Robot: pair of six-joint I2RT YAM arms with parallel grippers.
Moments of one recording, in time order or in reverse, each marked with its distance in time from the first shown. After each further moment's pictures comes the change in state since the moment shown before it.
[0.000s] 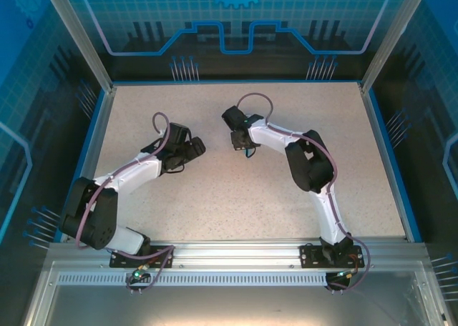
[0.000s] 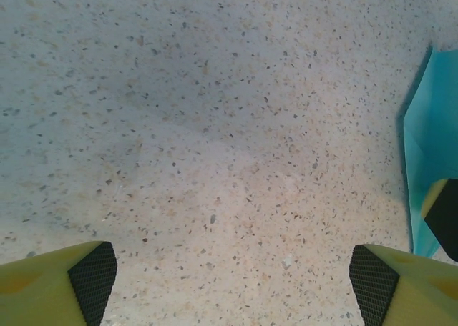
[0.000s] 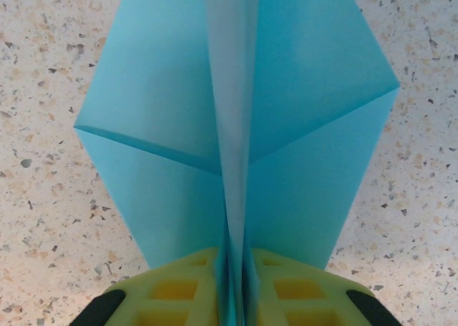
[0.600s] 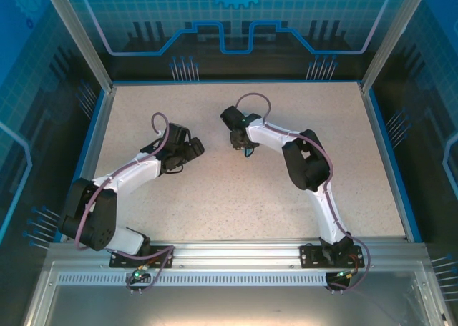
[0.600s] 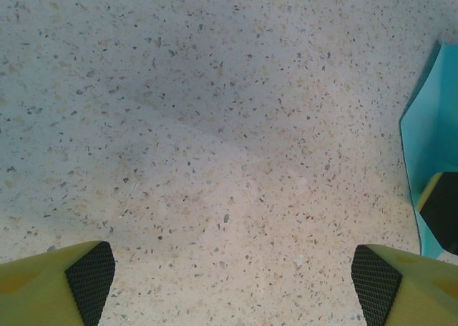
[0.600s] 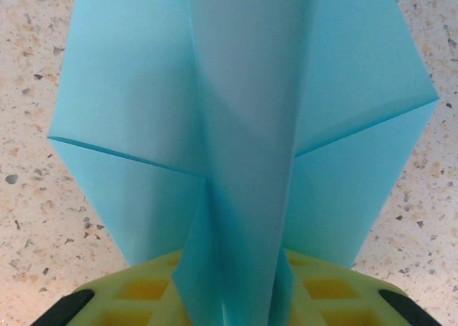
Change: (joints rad) left arm 0.003 -0.004 0.000 -0.021 -0.012 0.000; right arm 0.001 0.044 0.050 -0.031 0.004 0.011
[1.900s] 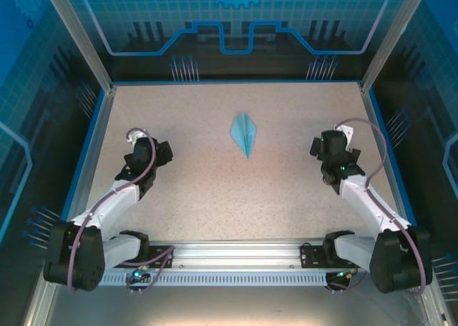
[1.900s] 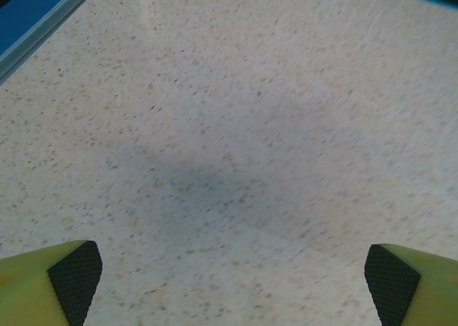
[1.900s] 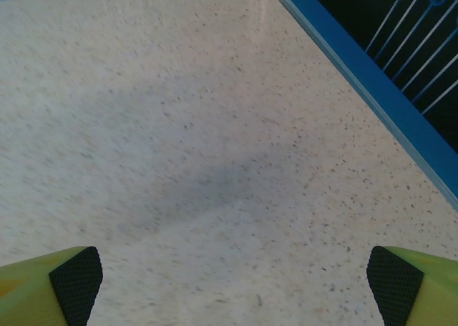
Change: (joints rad) left arm 0.200 -0.312 -0.318 0.285 -0.300 0.444; right arm -0.497 -1.181 -1.180 0.566 0.208 -0.227
